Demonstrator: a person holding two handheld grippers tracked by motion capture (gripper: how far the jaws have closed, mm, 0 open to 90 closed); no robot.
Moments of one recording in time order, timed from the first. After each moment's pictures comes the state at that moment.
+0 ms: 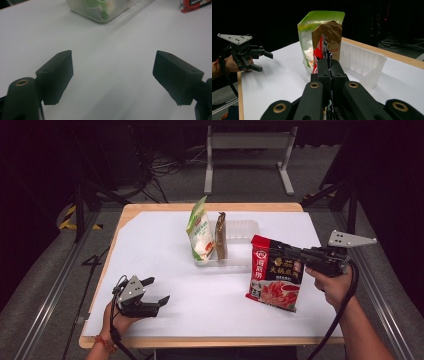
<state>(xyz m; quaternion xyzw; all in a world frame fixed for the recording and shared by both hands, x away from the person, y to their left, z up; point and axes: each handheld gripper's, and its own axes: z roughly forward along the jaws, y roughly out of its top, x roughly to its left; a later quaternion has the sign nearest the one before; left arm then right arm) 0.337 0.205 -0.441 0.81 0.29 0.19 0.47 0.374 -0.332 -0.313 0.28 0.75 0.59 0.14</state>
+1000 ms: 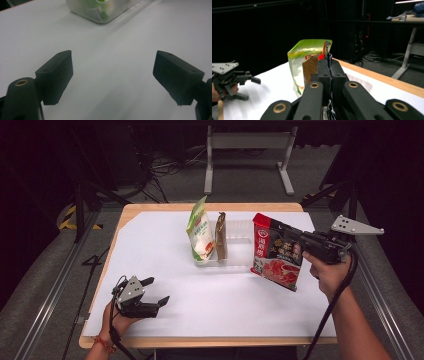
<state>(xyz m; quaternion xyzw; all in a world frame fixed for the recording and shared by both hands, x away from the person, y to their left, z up) 0.336 0.204 -0.440 0.81 0.29 0.19 0.47 0.379 -0.312 -0.276 0.31 0.70 0.61 0.20</state>
